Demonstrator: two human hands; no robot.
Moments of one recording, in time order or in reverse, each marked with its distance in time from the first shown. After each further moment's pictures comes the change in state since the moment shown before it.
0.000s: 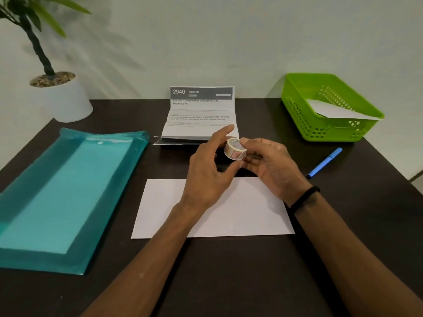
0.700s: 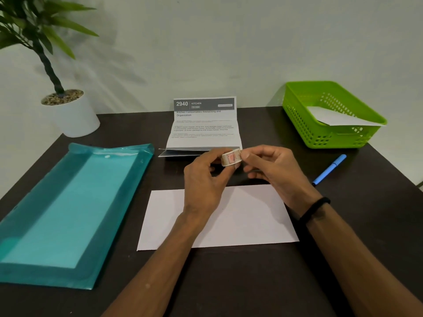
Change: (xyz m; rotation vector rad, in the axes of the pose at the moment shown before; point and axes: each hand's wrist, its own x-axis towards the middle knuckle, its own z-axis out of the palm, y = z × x) left_hand 0.004 0.002 -0.004 -0.021 0.148 -0.033; right_hand -0.005 -0.004 -0.003 -0.303 0.039 -0.124
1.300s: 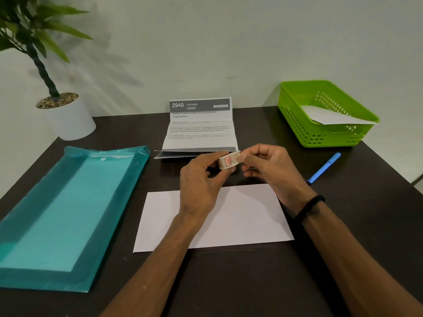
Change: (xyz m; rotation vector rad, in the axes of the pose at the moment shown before) left_hand -0.001 -0.002 0.001 0.047 -0.033 -0.036; right_hand 0.000 -0.002 -0.002 -0.051 0.030 0.019
